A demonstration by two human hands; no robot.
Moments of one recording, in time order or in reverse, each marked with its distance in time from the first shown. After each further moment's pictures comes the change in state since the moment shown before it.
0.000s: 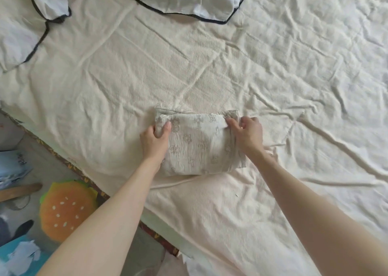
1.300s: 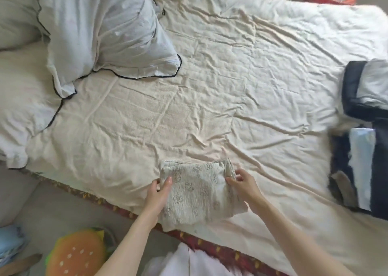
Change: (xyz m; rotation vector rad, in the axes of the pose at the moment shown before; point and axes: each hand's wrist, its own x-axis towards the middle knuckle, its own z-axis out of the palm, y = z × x) left_hand -0.202 -0.027 -0.088 0.081 -0.402 -0.016; right_hand -0.260 0.049 -0.084 0.437 -0.074 0.316
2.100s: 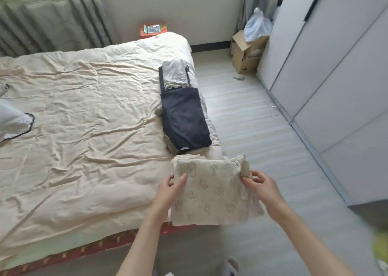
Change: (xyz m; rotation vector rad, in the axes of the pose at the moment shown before) left_hand -0.396 -0.065 0.385 0.280 -0.531 0.363; right_hand -0.337 0.344 -0.404 0.572 0.511 -0.083
